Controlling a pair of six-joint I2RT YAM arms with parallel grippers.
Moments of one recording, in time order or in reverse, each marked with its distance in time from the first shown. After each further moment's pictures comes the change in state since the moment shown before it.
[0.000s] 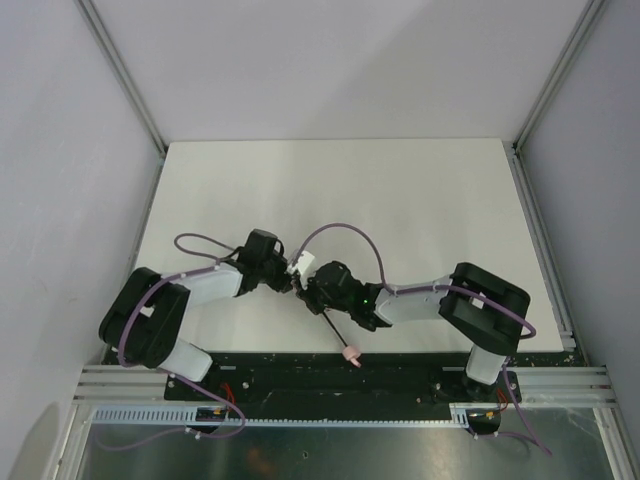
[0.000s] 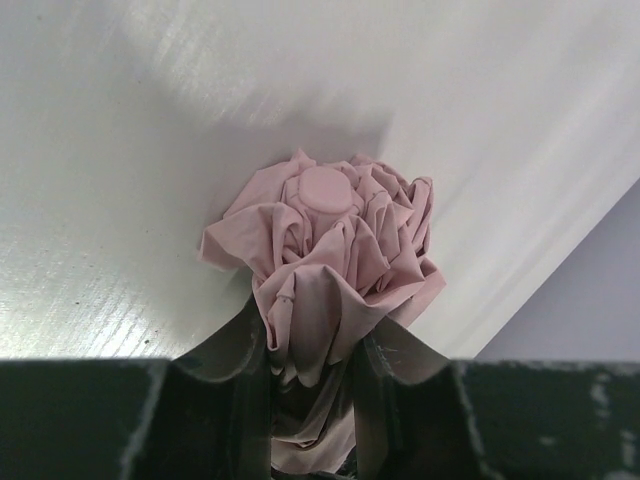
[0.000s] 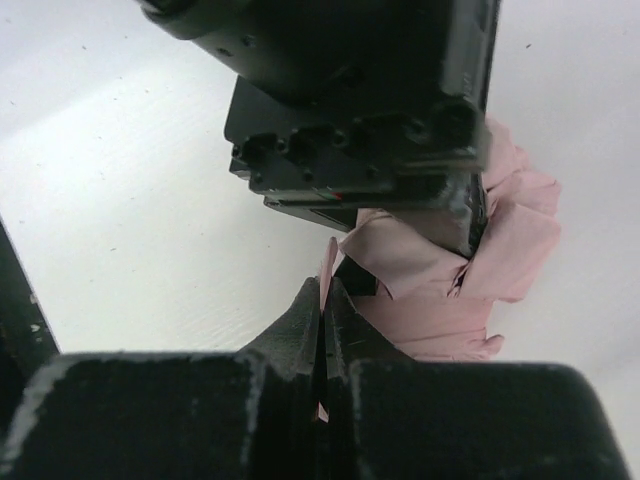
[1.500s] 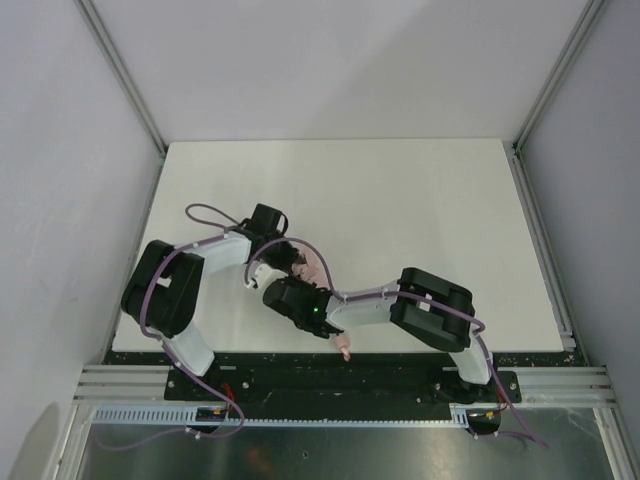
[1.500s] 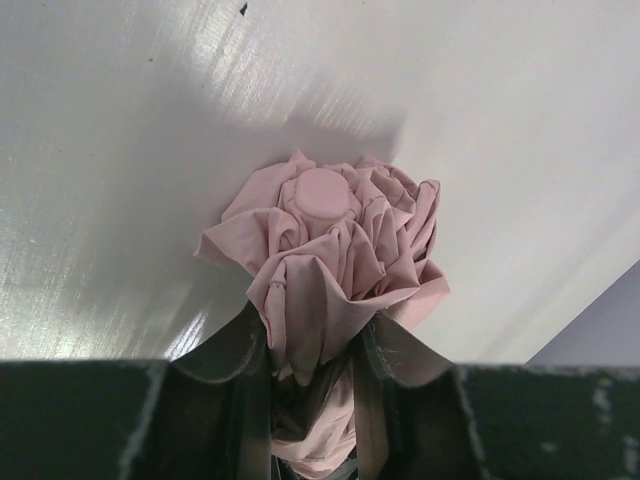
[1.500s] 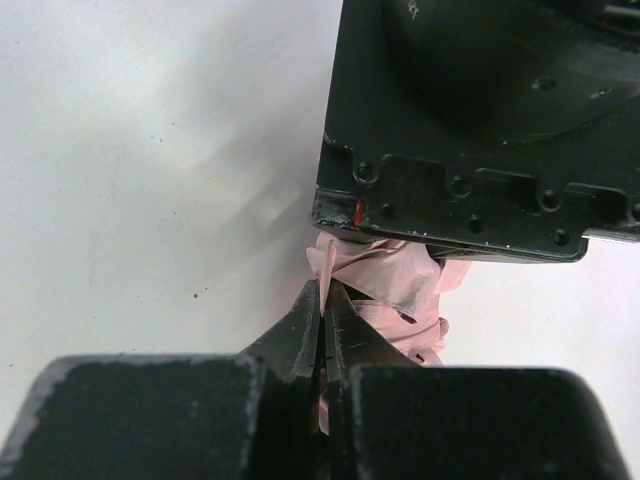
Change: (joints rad) left arm 0.067 0.190 0.304 -0.250 0.051 0.230; right arm 0.166 0.313 0.394 -0.355 0.666 -0.236
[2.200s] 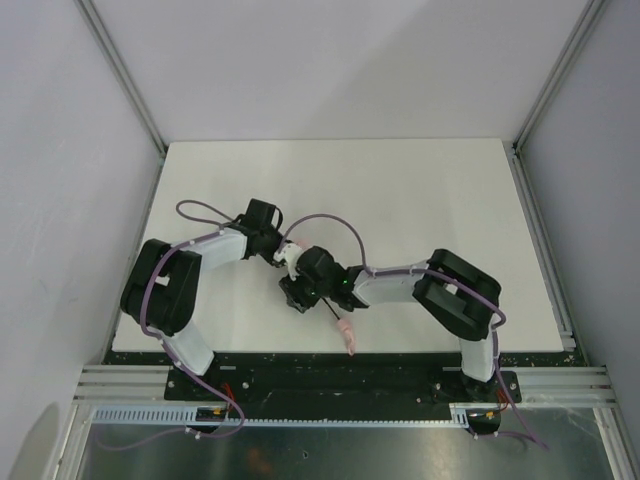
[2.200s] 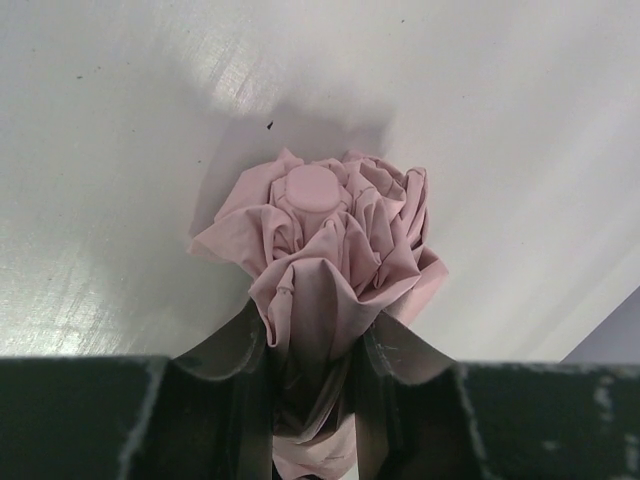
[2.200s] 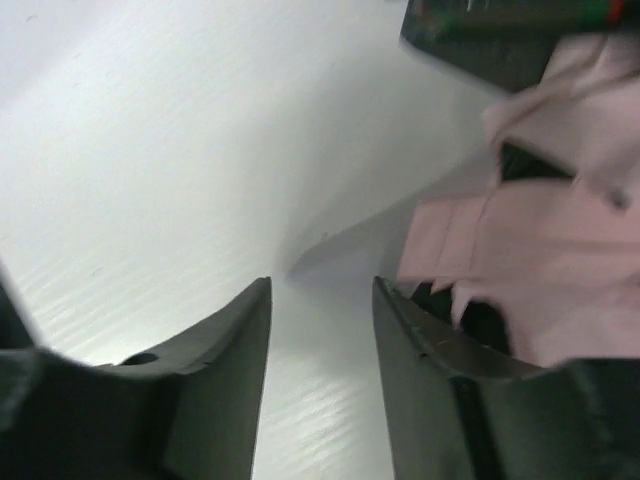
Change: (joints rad) left arm 0.043 0.005 0.024 0.009 -0.075 0.000; right arm -0.209 -0.105 -0.115 0.051 -0.703 0.261
